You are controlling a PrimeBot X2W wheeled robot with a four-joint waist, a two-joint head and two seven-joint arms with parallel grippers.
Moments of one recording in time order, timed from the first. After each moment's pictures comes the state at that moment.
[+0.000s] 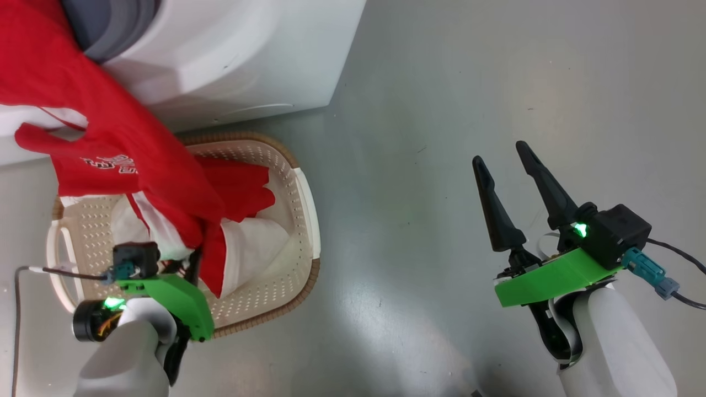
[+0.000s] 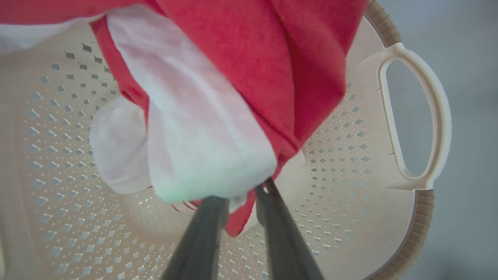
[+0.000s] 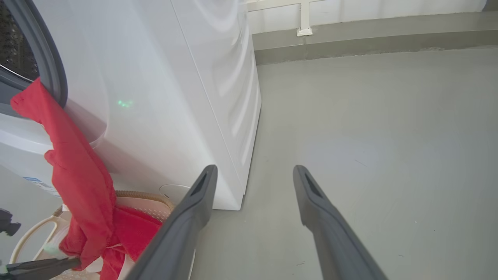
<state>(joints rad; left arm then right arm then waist) -0.74 0.12 -0.63 1.22 -0.67 -0.13 -0.25 -0.36 -0.08 0.14 0.13 0.24 0.13 -0.26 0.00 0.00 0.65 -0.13</state>
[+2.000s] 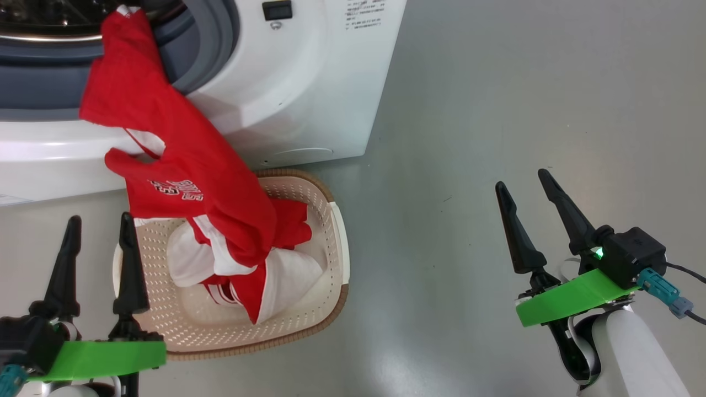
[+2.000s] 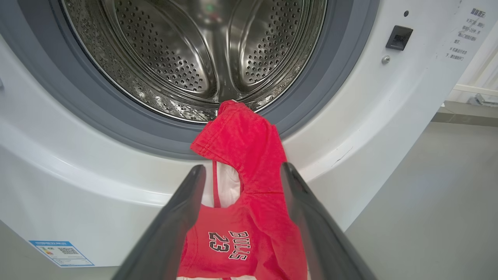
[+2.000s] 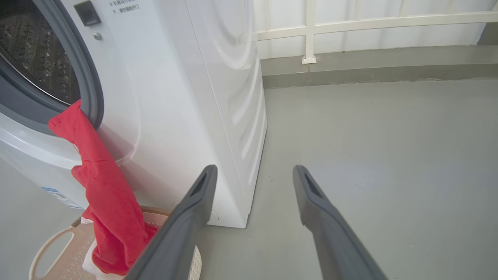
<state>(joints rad) -0.14 0.05 0.08 0.00 -0.22 -0.13 -0.26 -0.29 -0.12 0.10 0.14 0.24 0.13 -0.26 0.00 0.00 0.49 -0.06</state>
